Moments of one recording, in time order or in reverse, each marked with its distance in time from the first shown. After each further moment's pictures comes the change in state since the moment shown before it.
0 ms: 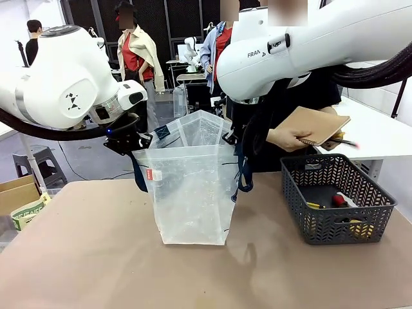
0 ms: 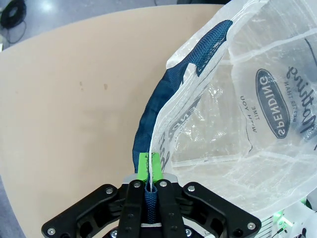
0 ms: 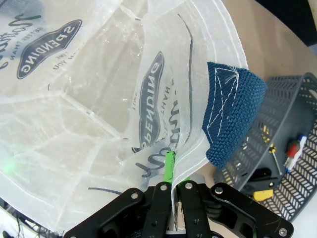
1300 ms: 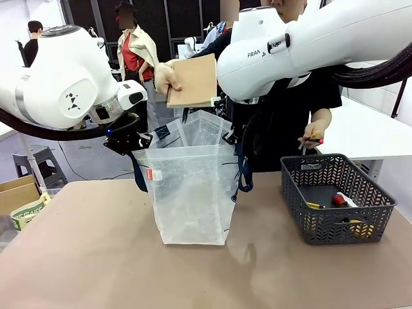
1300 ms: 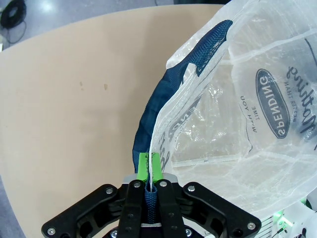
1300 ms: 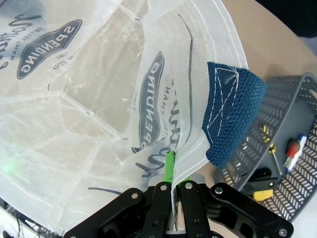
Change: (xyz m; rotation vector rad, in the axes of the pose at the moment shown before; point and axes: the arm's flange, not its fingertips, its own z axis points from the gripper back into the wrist) left arm 0.000 0.000 0.000 0.000 0.000 0.000; right arm 0.000 0.000 0.000 0.000 0.000 0.000
